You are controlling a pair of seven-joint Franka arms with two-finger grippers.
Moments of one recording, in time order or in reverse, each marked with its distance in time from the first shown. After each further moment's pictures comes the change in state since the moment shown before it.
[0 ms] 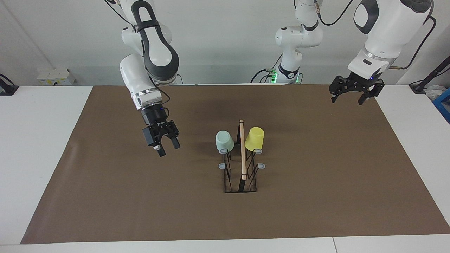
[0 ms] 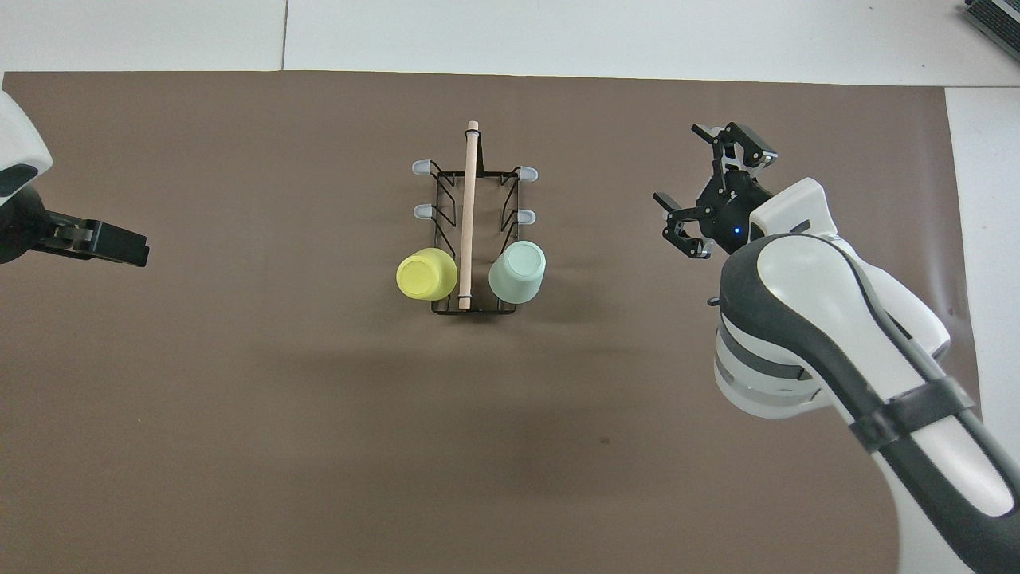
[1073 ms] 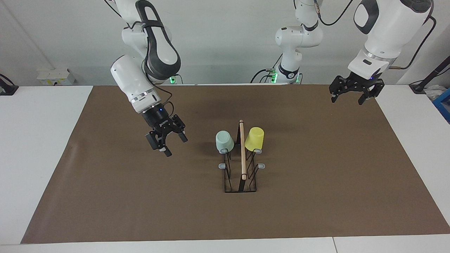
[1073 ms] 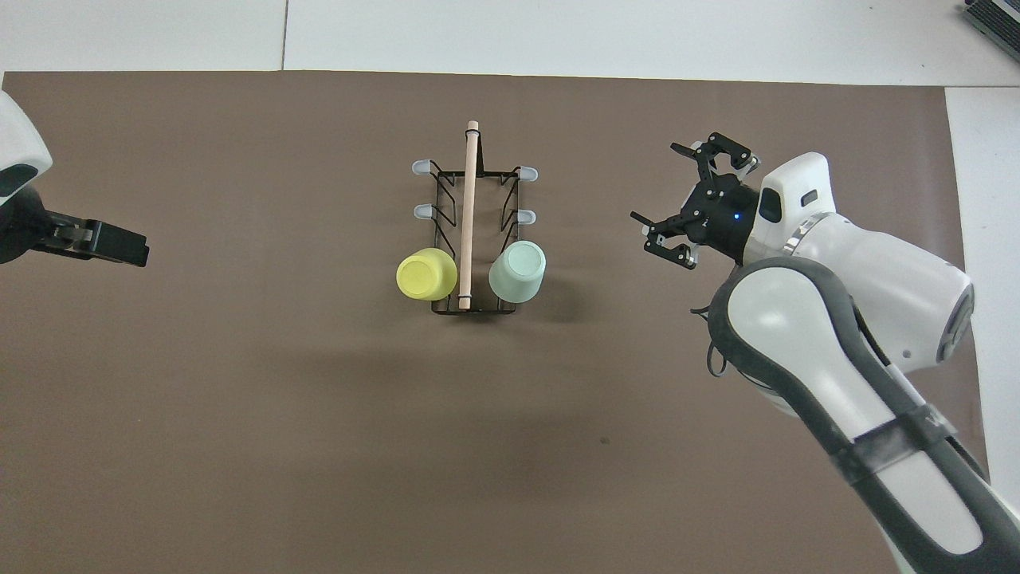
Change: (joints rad) left arm 0.000 0.000 0.000 0.000 0.000 0.000 0.000; right arm -0.046 -0.038 -0.013 -0.044 -0.469 -0.279 0.808
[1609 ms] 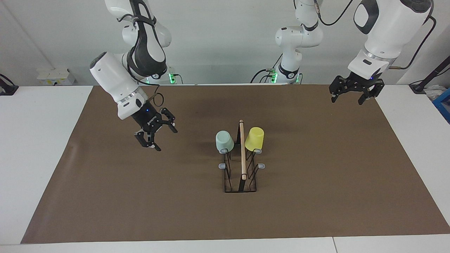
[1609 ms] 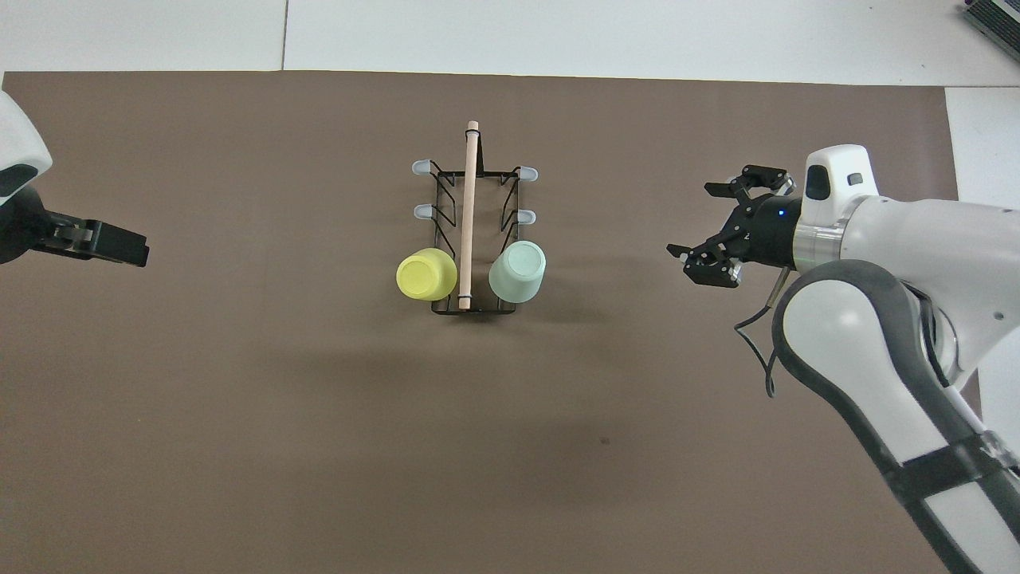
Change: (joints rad) left arm 0.000 0.000 0.000 0.000 0.000 0.000 0.000; right arm -0.139 -0.066 -0.005 0.001 -0.391 -0.377 0.529
